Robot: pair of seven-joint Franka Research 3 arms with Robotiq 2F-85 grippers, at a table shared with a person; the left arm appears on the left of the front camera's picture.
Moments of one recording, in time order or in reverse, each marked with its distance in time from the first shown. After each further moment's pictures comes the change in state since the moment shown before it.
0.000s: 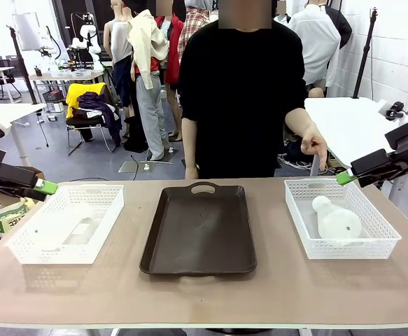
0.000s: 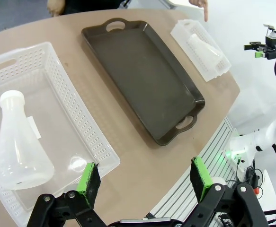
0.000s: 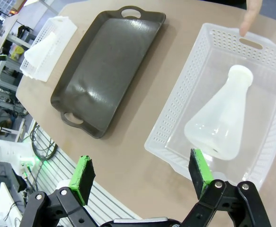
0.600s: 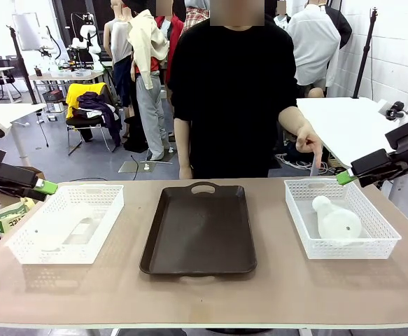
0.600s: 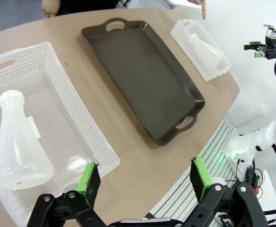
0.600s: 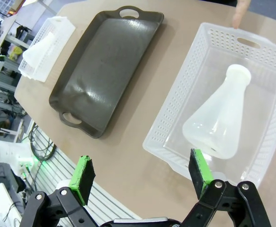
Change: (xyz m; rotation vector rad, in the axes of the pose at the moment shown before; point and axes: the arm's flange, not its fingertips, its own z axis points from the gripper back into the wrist) left arm 0.000 0.000 0.000 -0.001 0.001 0.000; right arm 0.000 0.000 0.001 -0.013 0.002 -0.001
